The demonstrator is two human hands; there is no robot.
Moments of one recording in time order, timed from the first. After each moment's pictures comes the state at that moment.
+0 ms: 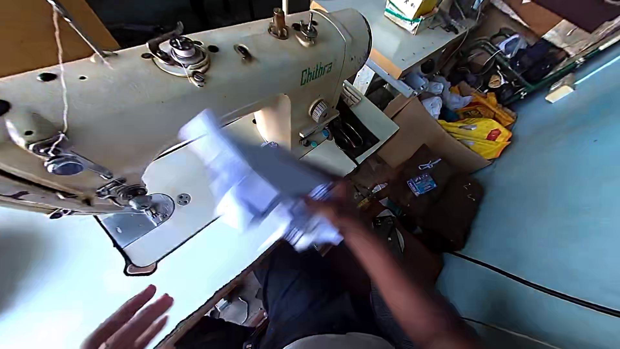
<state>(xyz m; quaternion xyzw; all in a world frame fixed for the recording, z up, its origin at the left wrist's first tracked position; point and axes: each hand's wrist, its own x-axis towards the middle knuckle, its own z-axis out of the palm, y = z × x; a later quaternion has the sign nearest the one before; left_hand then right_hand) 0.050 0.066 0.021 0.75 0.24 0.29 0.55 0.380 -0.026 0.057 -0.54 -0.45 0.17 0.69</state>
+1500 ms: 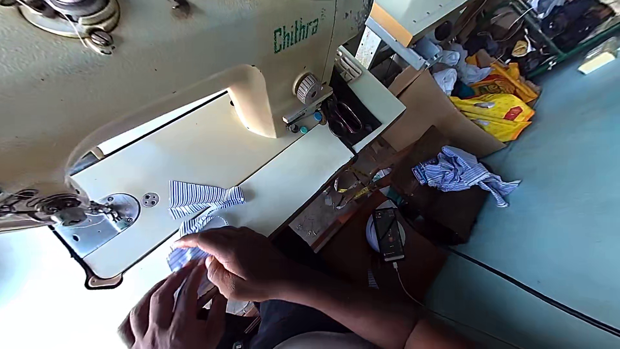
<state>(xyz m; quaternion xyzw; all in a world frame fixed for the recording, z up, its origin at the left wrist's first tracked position) 0.117 0.053 -0.041 0.91 0.35 0.20 0.06 0.305 0.013 -0.012 -0.58 -0.60 0.25 0.49</state>
